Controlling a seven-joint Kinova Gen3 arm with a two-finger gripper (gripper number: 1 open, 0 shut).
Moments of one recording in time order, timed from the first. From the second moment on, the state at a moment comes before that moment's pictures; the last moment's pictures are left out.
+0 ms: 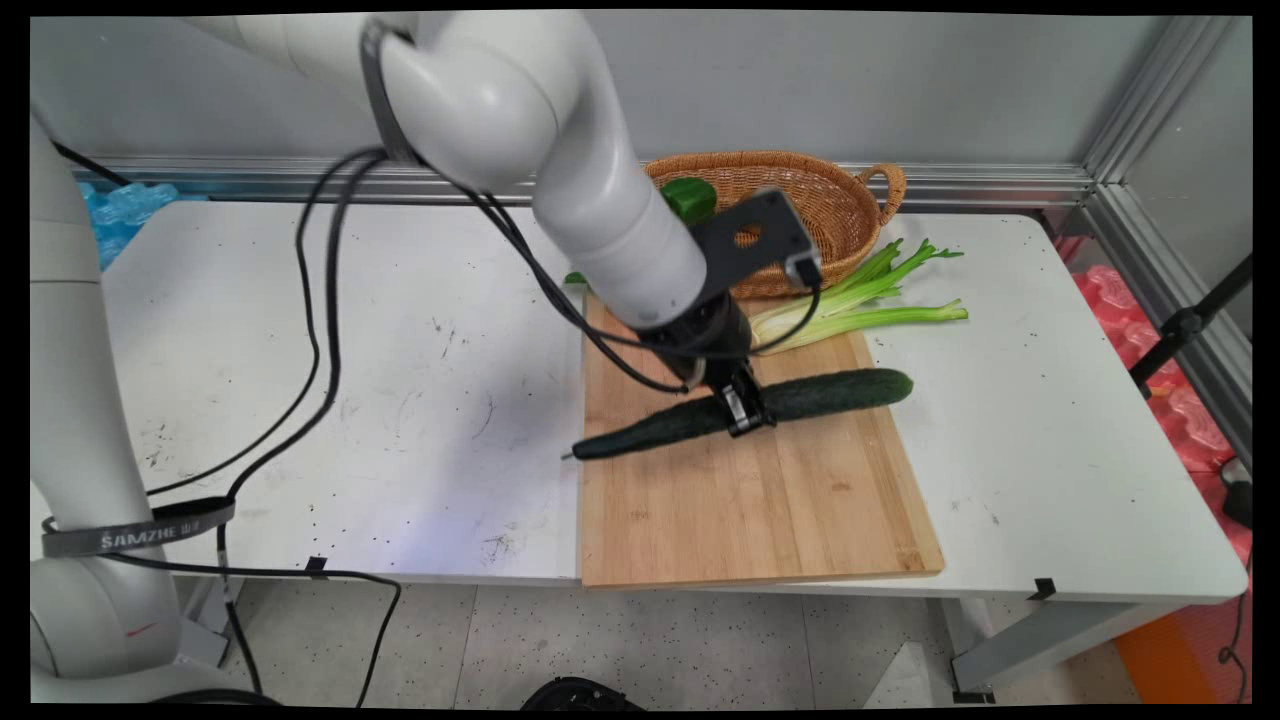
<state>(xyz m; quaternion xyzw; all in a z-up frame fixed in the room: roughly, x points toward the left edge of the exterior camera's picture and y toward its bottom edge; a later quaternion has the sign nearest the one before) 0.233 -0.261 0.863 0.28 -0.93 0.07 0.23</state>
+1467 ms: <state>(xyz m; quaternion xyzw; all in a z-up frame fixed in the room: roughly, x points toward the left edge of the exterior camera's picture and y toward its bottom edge) 0.313 -0.381 0.990 0.31 -0.91 0.15 0.21</state>
